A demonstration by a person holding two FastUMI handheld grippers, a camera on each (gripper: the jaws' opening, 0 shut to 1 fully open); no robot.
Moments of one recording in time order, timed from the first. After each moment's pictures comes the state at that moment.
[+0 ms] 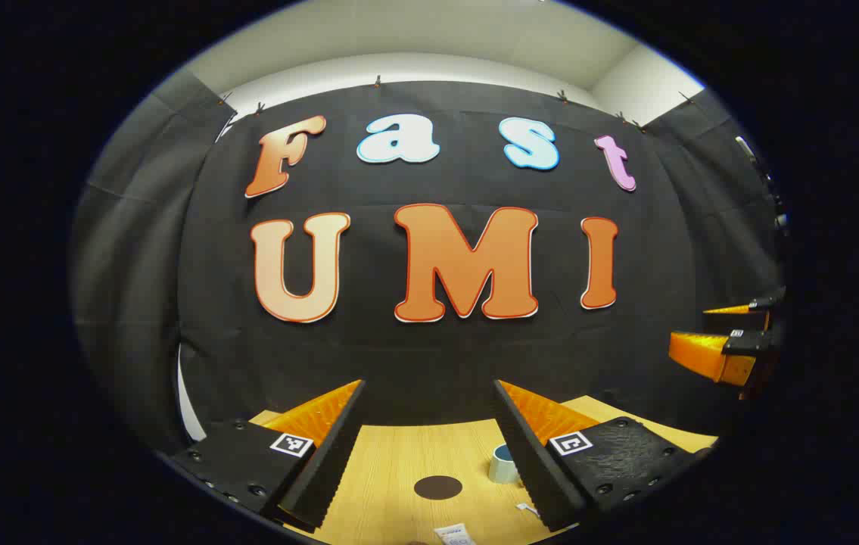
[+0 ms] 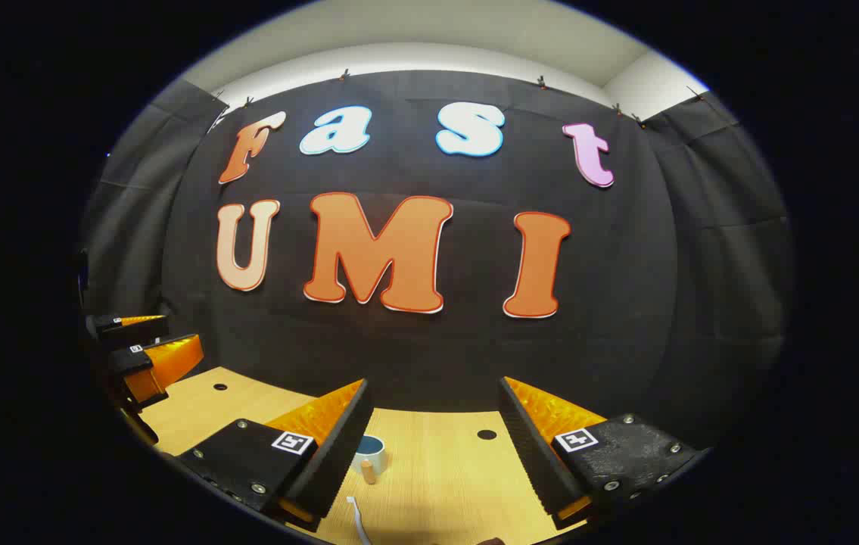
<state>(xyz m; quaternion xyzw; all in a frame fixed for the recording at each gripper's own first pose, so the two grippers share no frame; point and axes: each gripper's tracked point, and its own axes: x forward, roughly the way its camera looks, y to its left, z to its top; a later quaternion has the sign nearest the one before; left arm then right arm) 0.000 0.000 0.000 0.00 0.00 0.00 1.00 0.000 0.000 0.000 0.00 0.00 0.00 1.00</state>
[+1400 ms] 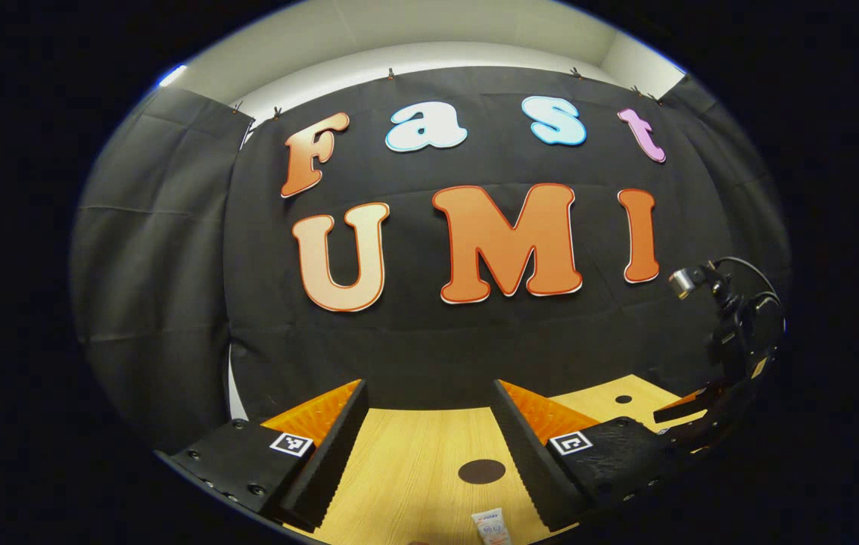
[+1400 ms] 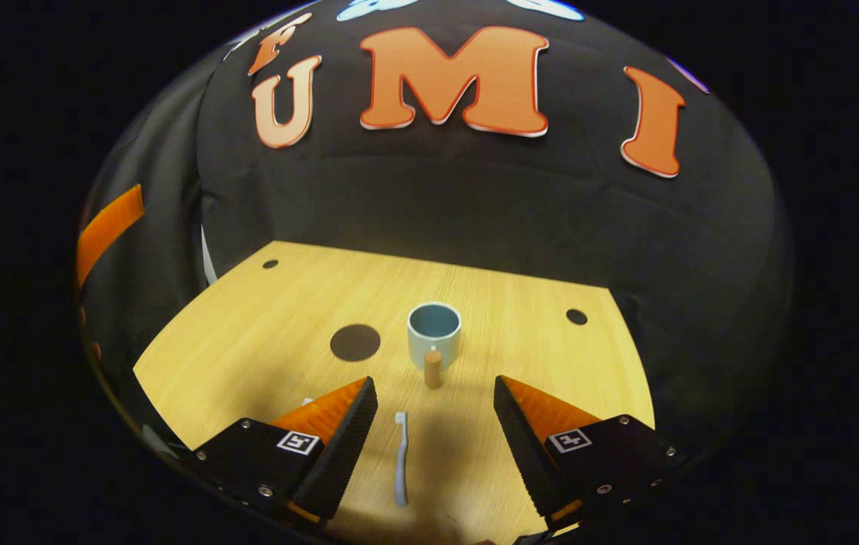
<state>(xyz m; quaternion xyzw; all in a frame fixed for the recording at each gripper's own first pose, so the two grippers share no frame) -0.021 0.038 -0.018 0.05 0.04 0.08 0.99 0.036 0.081 -0.187 -0.03 0.32 0.14 0.94</state>
